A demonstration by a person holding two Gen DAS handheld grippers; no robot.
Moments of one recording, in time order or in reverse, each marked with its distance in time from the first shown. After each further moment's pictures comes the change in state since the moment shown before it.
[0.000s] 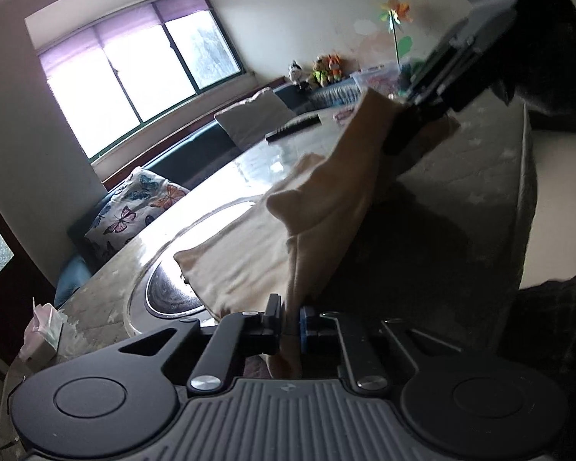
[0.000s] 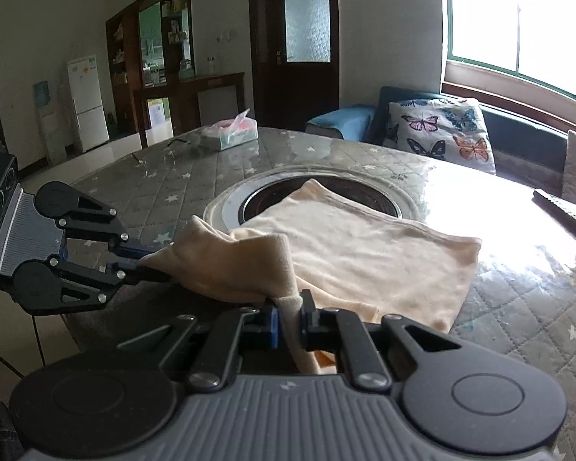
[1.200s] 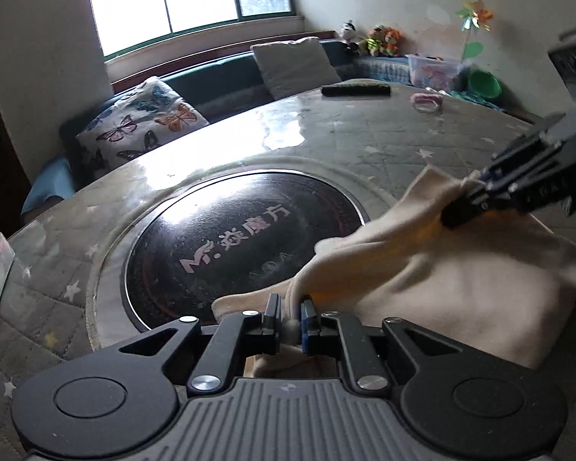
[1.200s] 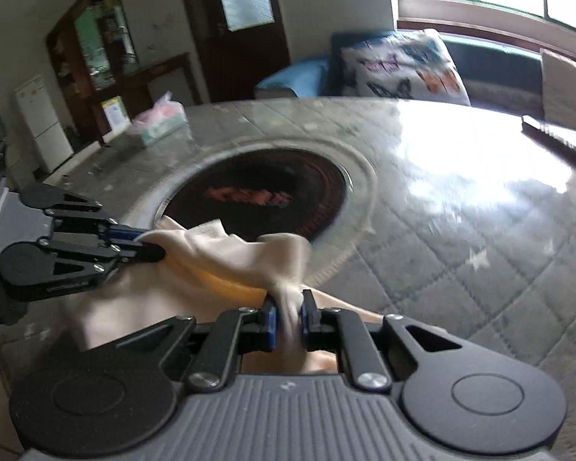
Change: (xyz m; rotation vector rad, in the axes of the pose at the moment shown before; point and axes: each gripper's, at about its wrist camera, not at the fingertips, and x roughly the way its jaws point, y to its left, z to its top) left arm 0.142 0.090 0.030 -0.305 0.182 -0.053; right arm 0.110 -0.093 0.015 0.234 0.148 -0.037
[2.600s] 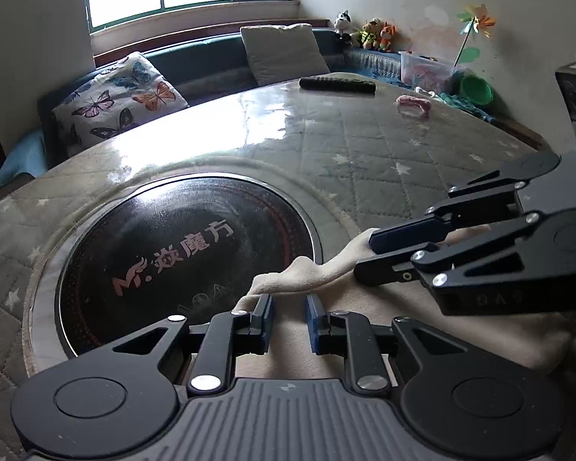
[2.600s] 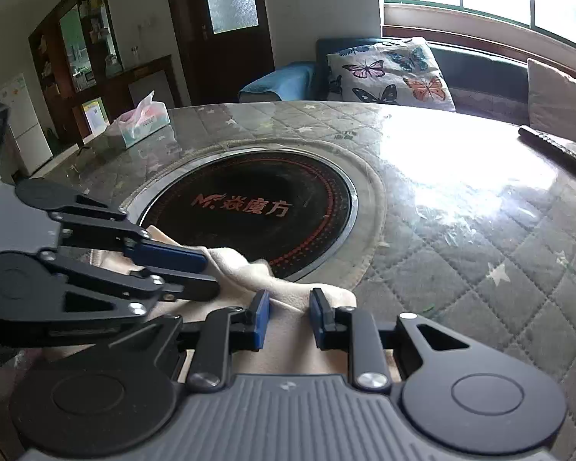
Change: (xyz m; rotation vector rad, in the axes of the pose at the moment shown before) left arm 0.032 -0.028 0.036 -0.069 0.057 -0.090; right arm 0.021 0.026 0.007 -0.027 -0.034 -0.085
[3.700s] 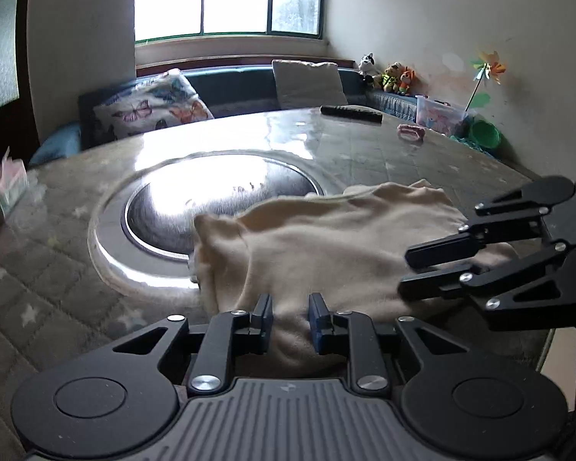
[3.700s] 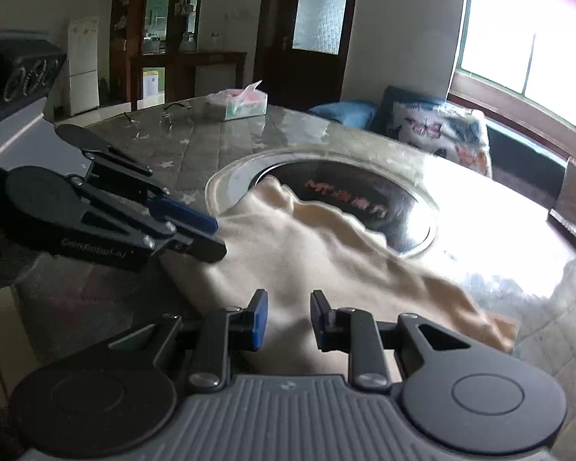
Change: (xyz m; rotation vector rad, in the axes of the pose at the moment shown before) left arm -0.101 0.001 -0.094 -0.121 -0.125 0.026; right arm -0.064 0.090 -0.067 -0.281 -0.074 0.041
